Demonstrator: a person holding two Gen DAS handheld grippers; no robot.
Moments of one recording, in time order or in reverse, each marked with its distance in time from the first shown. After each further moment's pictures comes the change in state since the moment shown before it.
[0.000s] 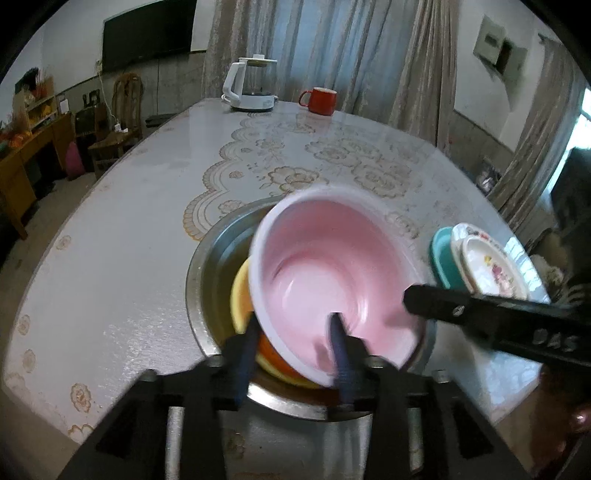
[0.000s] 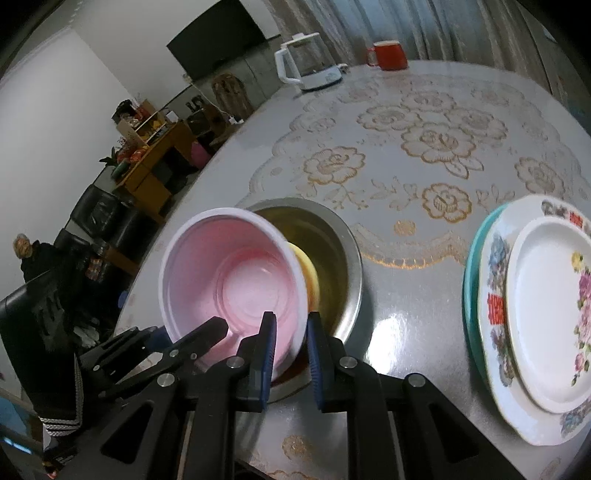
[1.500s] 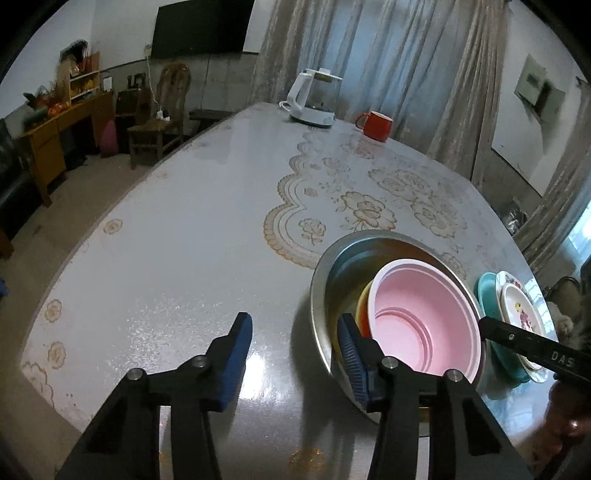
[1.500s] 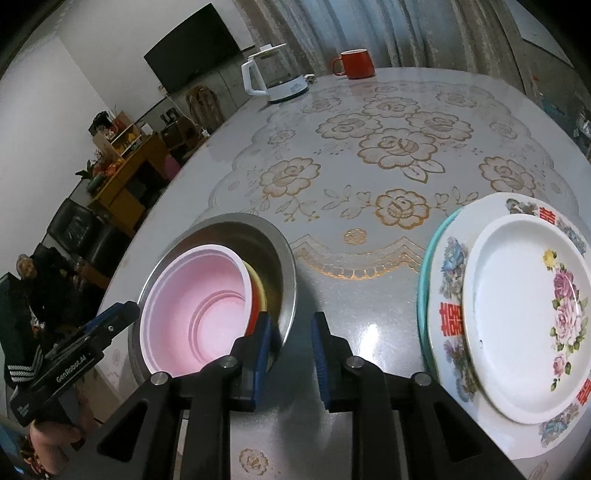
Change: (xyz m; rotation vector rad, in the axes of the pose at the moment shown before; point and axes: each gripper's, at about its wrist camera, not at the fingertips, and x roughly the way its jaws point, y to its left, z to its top) left arm -0.004 0.069 0.006 -0.150 -0.041 0.080; right arm -0.003 -0.026 0.002 0.021 -0.054 -0.108
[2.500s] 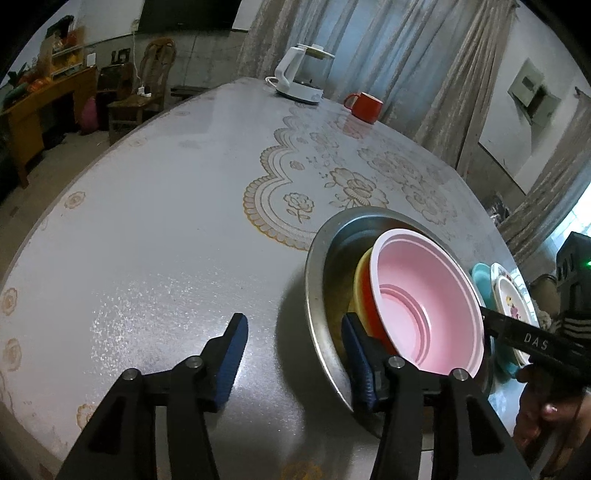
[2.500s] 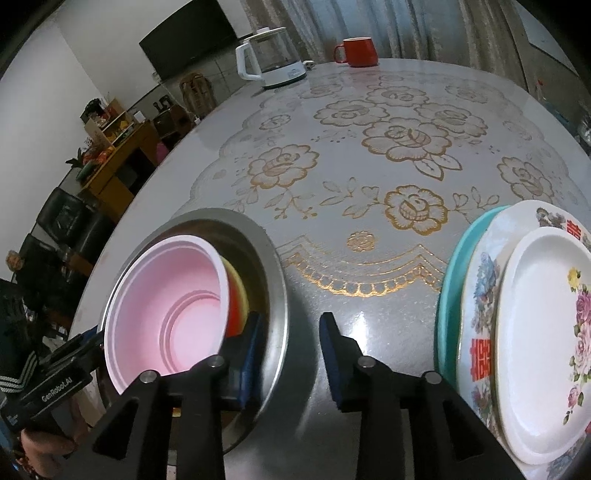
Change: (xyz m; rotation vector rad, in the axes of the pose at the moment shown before) left arm 0.030 0.006 -0.003 -0.022 0.078 -0.101; right arm 0.037 -0.001 0.012 -0.012 0.035 -0.043
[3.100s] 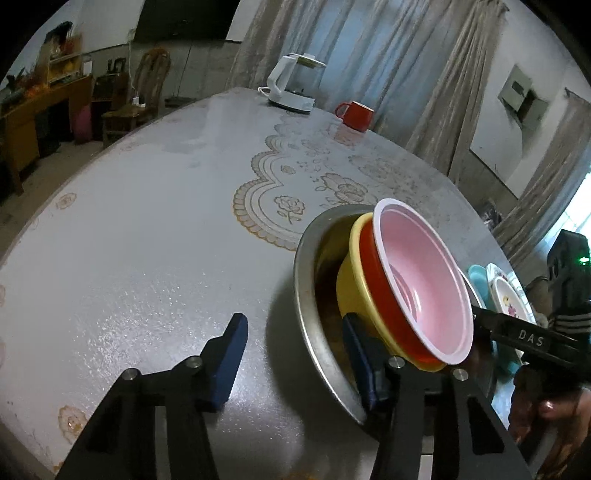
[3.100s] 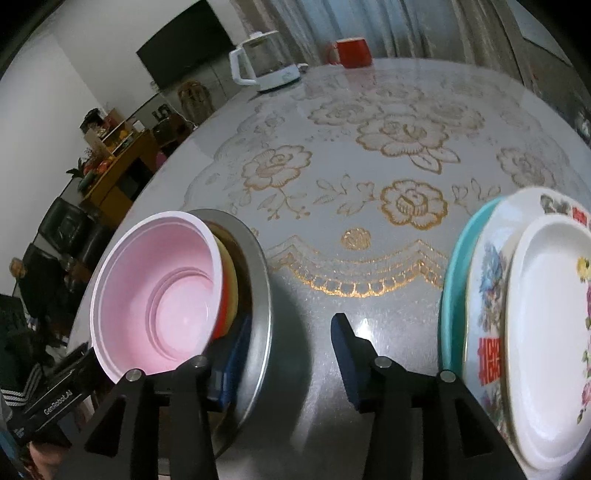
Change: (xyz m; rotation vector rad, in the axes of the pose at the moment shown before) left arm 0.002 -0.005 -0.013 0.014 -0.056 -0.029; right arm 0.004 -0.006 -0.006 0.012 -0.037 0.017
